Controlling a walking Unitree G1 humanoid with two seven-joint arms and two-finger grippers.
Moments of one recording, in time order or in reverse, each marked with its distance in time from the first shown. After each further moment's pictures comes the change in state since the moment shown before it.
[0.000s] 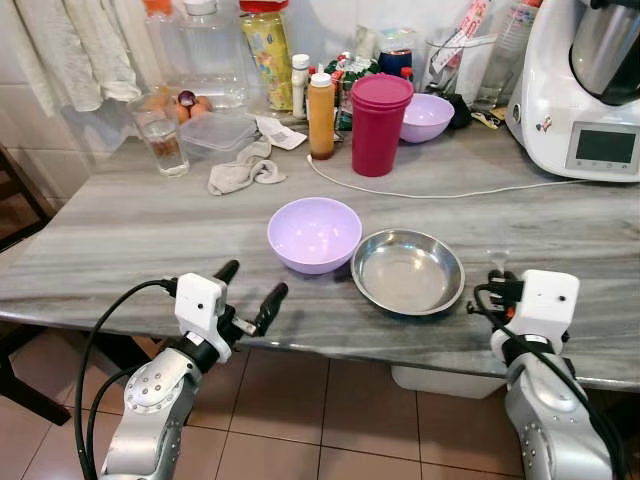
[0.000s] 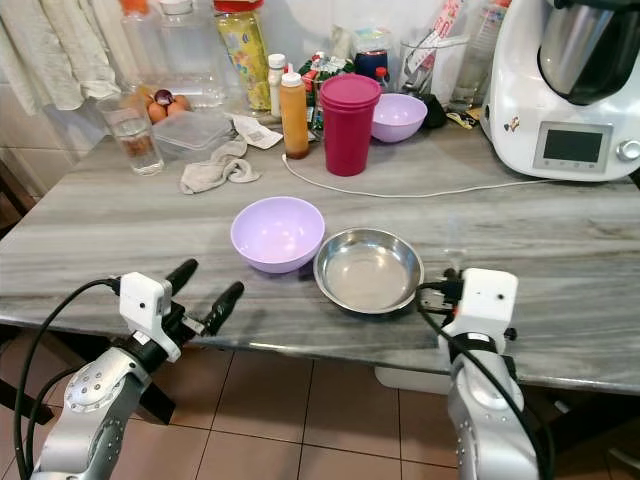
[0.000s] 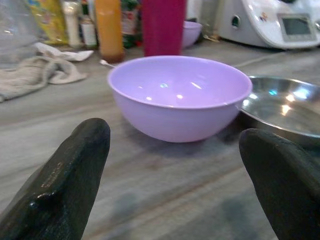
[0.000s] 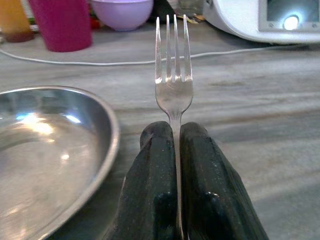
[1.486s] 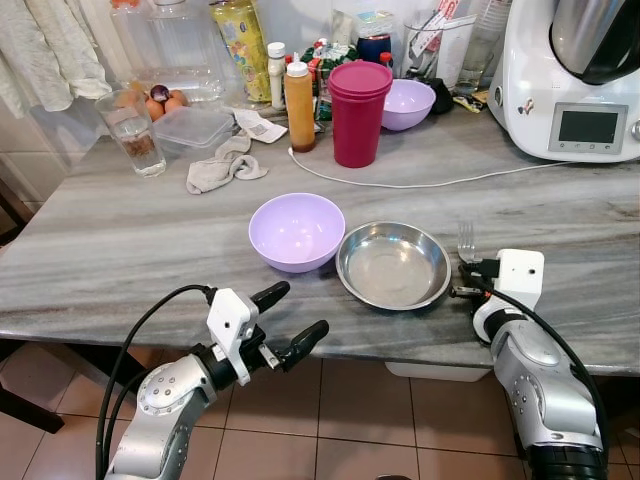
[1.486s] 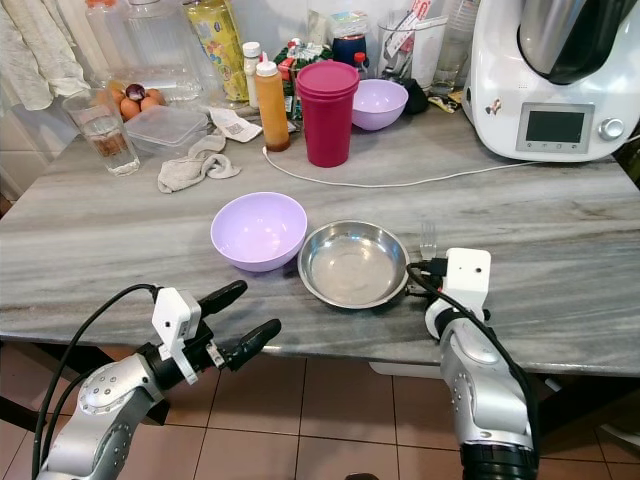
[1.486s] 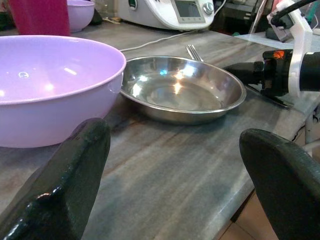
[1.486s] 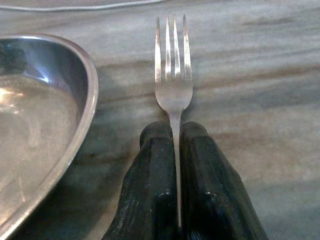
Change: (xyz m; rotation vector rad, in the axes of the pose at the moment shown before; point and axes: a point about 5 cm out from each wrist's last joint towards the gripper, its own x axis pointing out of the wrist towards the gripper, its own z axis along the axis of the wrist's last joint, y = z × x) left arm 0.002 -0.028 -0.005 -0.044 0.016 -0.340; right arm 0.039 0.009 -0.013 0.049 0.173 0.133
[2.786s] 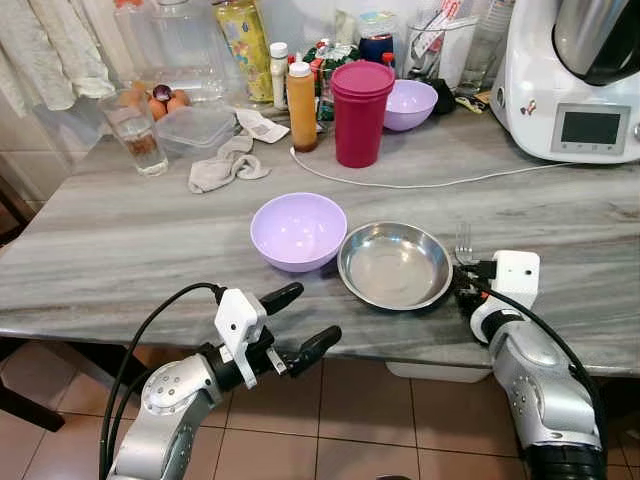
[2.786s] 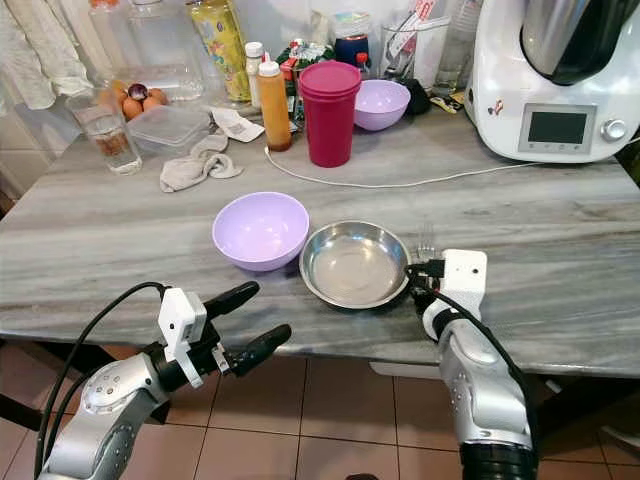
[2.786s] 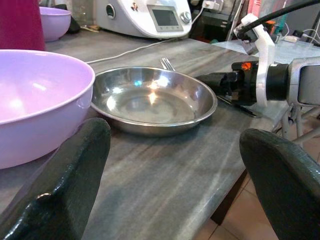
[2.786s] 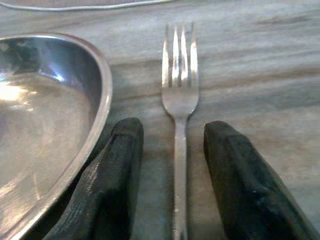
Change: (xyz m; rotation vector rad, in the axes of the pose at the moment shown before) left arm 0.005 -0.011 0.007 -0.010 -0.024 -0.081; right arm 0.001 0.000 0.000 0.005 -0.013 0.035
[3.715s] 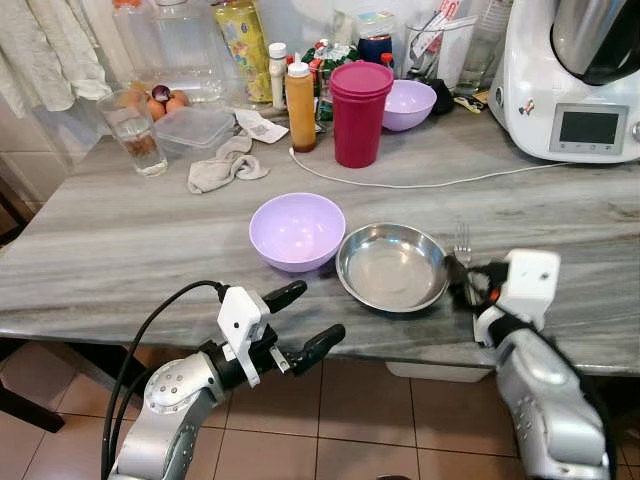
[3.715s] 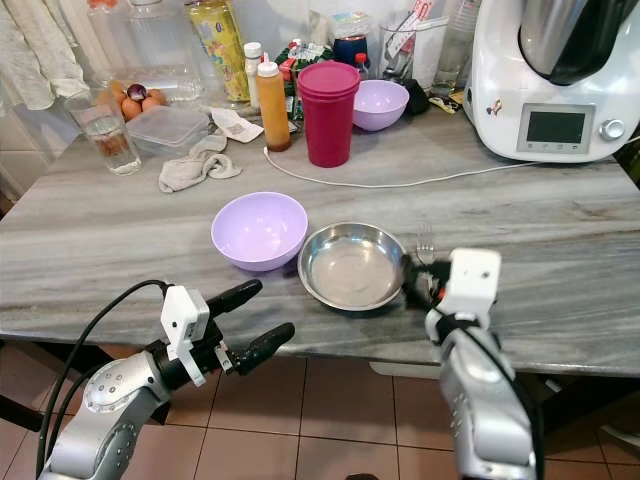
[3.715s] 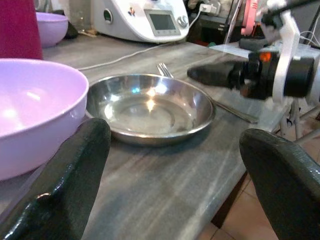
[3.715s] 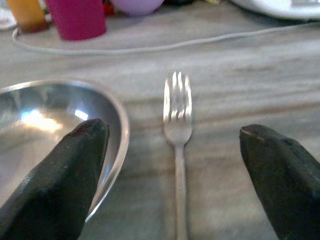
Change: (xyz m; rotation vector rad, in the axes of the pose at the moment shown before) left arm 0.004 -0.002 0.006 0.010 -0.013 -0.002; right arm -0.026 0.012 0.010 -0.033 -0.116 -0.032
